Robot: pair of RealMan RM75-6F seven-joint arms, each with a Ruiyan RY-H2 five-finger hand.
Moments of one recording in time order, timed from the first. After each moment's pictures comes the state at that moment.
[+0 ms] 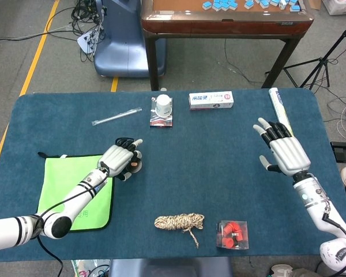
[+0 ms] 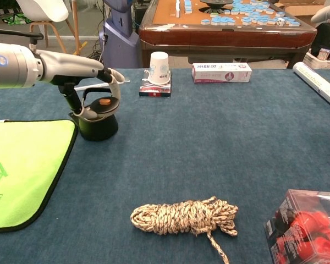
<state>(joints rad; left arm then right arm) -1.01 -1.29 -0.15 -1.66 0.79 0.73 0.49 0.52 -1.00 0.17 -1.74 -1.23 1.04 -0.17</state>
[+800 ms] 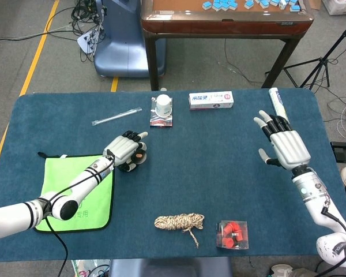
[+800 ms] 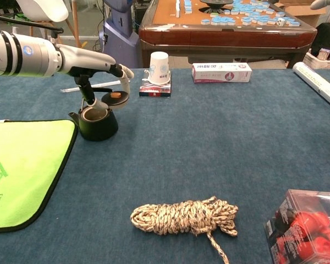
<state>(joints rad) -1.10 -1.34 -0.15 -1.45 0.87 0.58 0.31 0.54 -1.00 0.20 -1.74 -1.19 1.05 -0.16</state>
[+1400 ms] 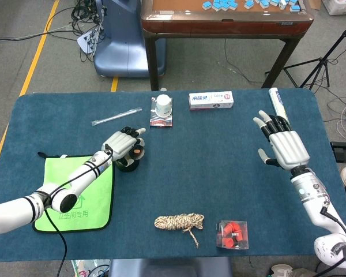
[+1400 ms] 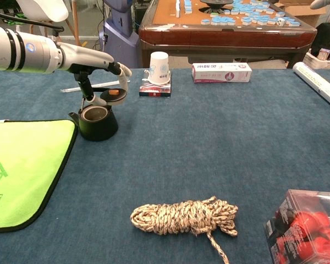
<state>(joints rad) -1.10 -1.36 -0.15 -1.32 0.99 0.51 0.16 0.55 -1.00 0.21 -1.77 -1.14 1.06 -0.24</state>
